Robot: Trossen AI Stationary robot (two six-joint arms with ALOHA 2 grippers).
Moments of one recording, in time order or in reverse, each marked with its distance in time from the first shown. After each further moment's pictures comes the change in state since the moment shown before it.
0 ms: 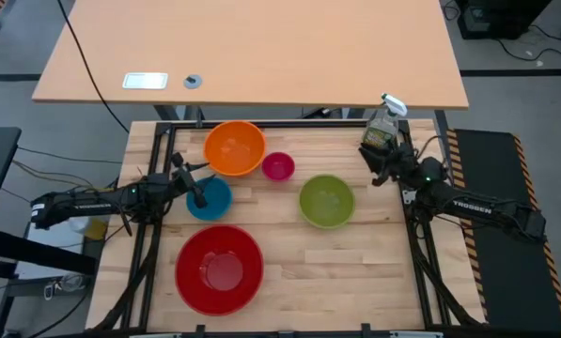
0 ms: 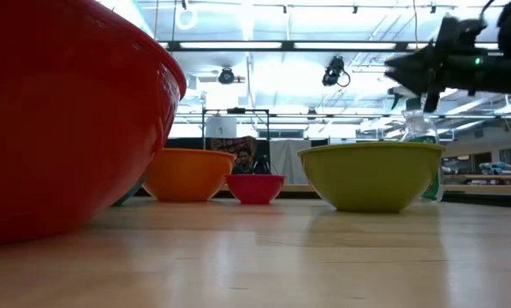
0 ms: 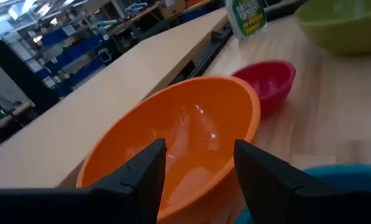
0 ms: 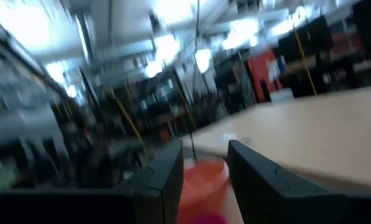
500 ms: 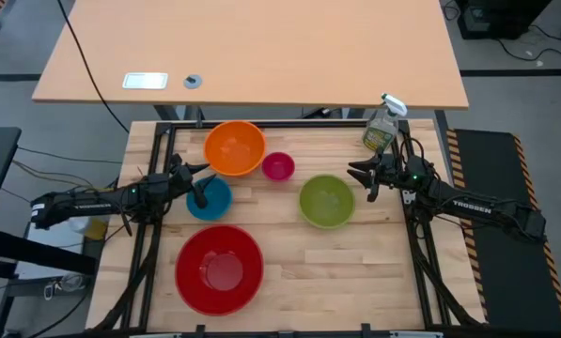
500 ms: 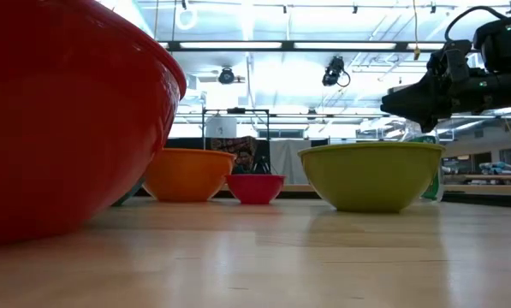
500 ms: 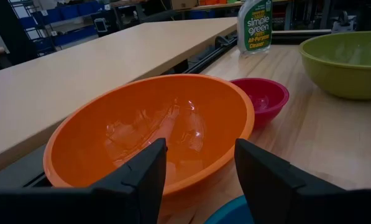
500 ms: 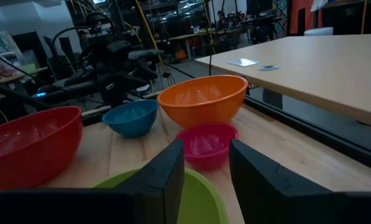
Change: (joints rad) left arm -0.001 0.000 0.000 -0.030 0.001 -0.305; right arm 0.000 0.000 0.000 -0.355 -0.224 -0.208
